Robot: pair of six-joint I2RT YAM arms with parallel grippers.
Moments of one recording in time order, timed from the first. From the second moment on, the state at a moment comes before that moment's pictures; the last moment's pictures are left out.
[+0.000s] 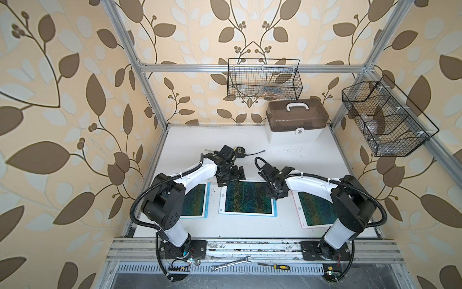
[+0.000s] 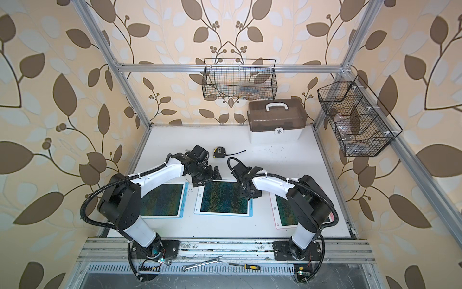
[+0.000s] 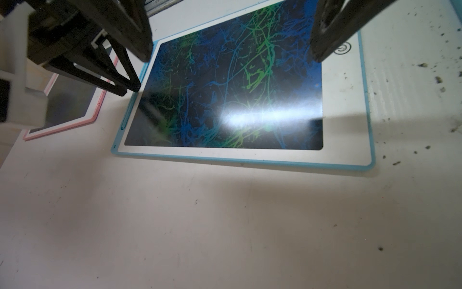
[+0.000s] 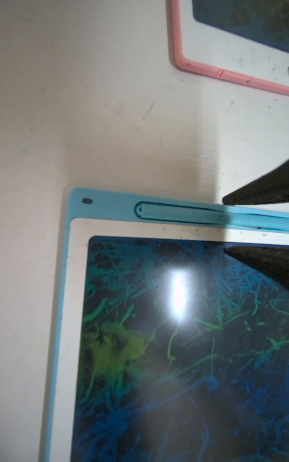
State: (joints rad) left arm -0.51 1.65 1.14 -0.69 0.29 -0.74; right arm 0.72 1.70 1.04 -0.77 0.18 0.74
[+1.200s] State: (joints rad) left arm -0.51 1.65 1.14 -0.69 0.29 -0.74; right arm 0.70 1.69 1.01 -0.76 0.16 0.74
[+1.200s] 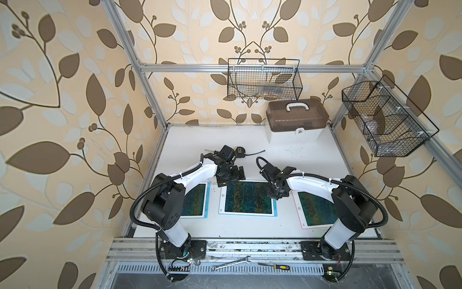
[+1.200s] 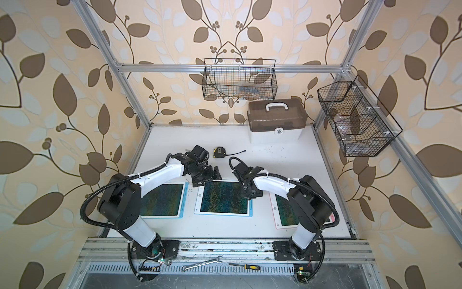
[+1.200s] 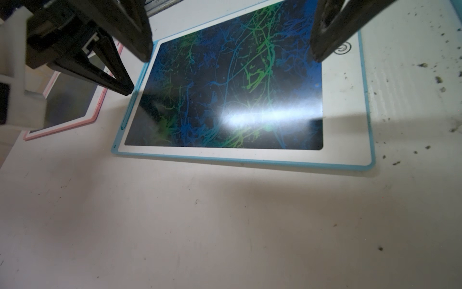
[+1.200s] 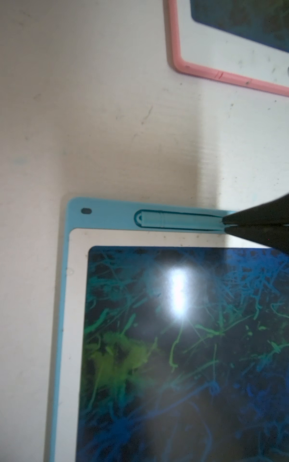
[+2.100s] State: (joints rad) left arm -0.51 1.65 1.14 -0.69 0.29 -0.74; right arm 0.70 1.70 1.00 -0.75 0.15 0.74
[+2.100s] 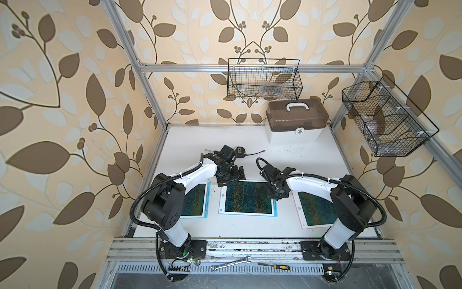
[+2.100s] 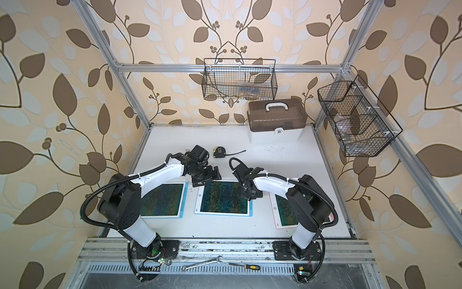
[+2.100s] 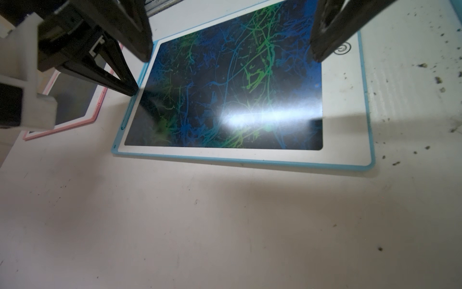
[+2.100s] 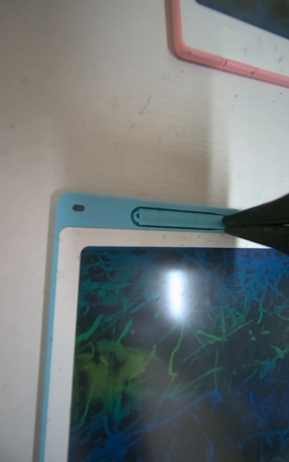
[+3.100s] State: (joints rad) left arm -0.51 1.65 1.14 -0.69 0.28 -0.74; right arm 0.70 1.70 0.99 -0.74 0.15 0.75
